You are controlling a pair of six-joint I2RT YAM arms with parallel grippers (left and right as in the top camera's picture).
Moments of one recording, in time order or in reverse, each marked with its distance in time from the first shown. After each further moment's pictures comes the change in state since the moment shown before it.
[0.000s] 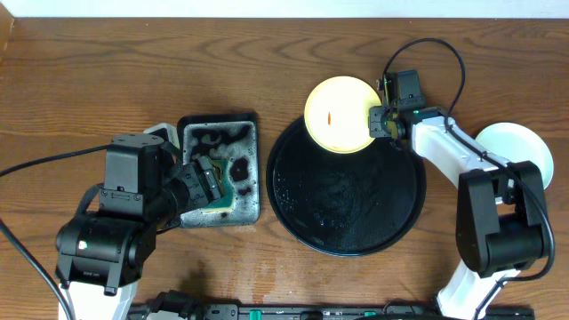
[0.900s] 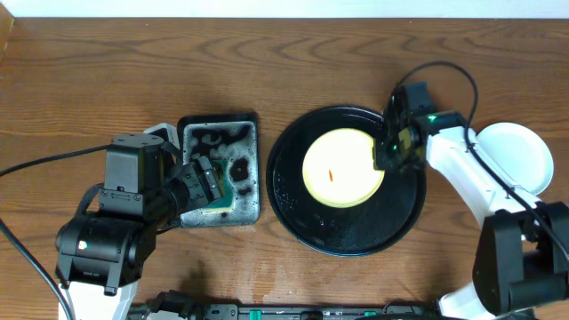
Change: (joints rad) left arm 0.000 0.000 0.000 0.000 0.000 0.000; right arm 0.010 -0.201 -0.052 -0.504 -0.197 0.117
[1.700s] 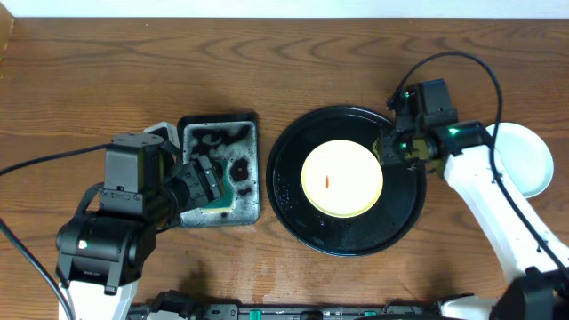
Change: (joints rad) left arm 0.000 0.005 0.000 0.011 -0.005 0.013; right arm 0.005 -0.214 0.008 0.024 -0.029 -0.091
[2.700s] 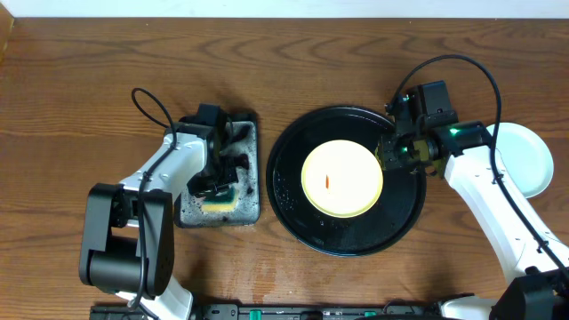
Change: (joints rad) left arm 0.008 0.832 -0.155 0.298 -0.079 0.051; right arm 0.000 0.002 0.000 -0.051 -0.003 -0.028
